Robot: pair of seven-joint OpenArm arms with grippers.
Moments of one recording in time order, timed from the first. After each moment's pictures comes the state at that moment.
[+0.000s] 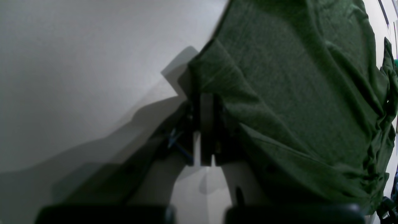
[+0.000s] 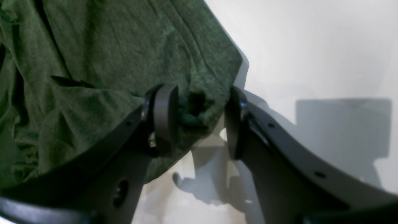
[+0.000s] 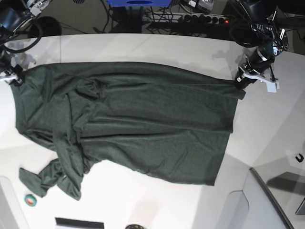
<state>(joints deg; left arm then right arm) 5.9 -10.7 -41.9 56.5 -32.2 -33.5 37.3 0.7 8.3 60.1 59.9 15.2 33.7 -45.1</state>
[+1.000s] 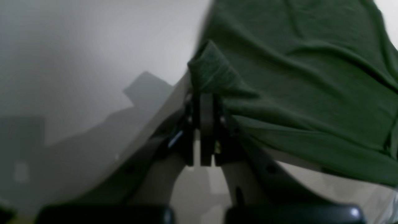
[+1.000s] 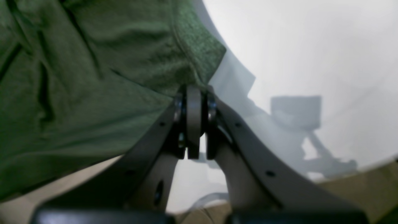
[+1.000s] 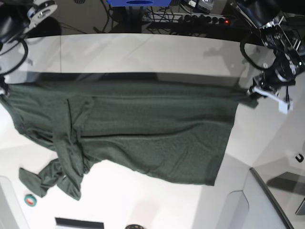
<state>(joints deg) 4.2 -7.2 -46.2 86.3 -26.8 -26.8 64.3 4.0 7.8 59.9 80.9 14.1 30.7 -67.4</state>
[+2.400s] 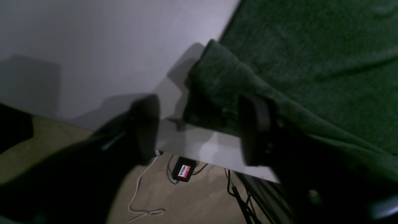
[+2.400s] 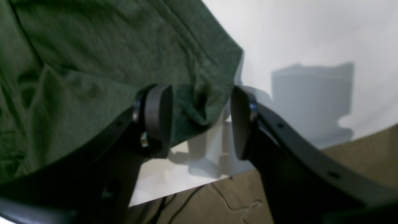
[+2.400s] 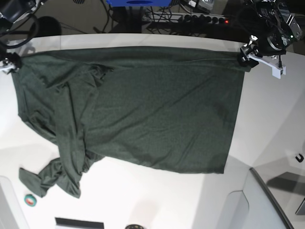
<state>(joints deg) 14.5 -7.5 -46.6 79.7 -26.7 -26.6 58.1 -2.8 5.5 63.4 73.7 13.9 30.2 -58.7</state>
